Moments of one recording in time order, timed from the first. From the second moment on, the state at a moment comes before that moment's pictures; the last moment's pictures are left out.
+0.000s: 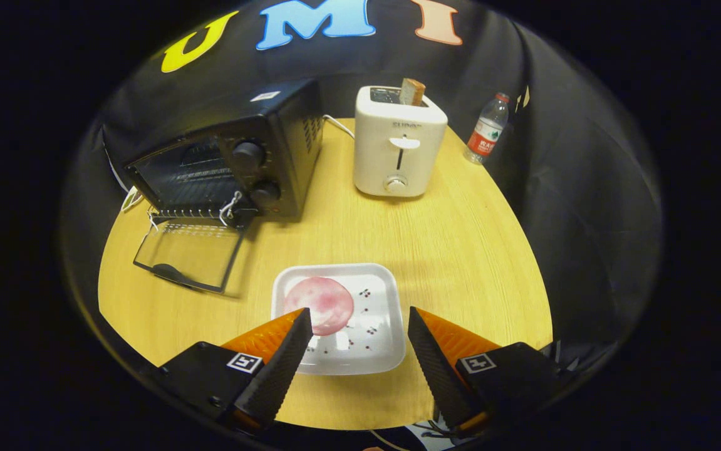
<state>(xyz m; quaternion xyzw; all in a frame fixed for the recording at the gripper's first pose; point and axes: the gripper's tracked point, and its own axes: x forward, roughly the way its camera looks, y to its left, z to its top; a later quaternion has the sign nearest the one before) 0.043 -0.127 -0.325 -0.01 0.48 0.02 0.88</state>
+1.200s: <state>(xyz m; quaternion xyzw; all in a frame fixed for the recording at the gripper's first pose) 0.062 -0.150 -0.394 0.06 0.58 0.10 0.80</state>
